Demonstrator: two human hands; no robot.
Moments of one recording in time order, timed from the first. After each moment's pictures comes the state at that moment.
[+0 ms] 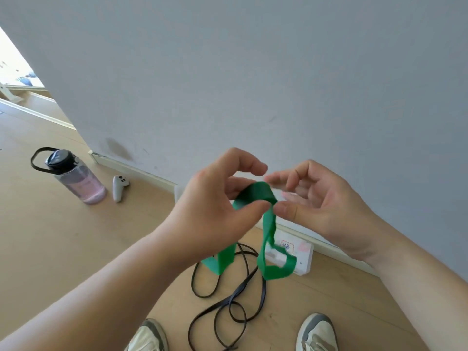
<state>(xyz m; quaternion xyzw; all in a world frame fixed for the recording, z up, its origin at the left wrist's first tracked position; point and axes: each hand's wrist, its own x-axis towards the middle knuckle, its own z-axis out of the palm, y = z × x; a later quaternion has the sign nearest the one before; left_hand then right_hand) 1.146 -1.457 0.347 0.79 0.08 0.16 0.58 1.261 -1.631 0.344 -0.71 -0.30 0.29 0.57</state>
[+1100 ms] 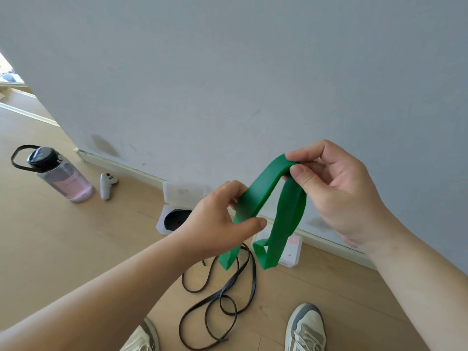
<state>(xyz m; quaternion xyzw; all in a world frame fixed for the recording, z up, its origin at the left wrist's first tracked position) 1.171 -1.472 0.280 0.87 0.12 0.04 0.47 1.271 -1.652 0.344 -0.73 -0.26 0.13 0.62</state>
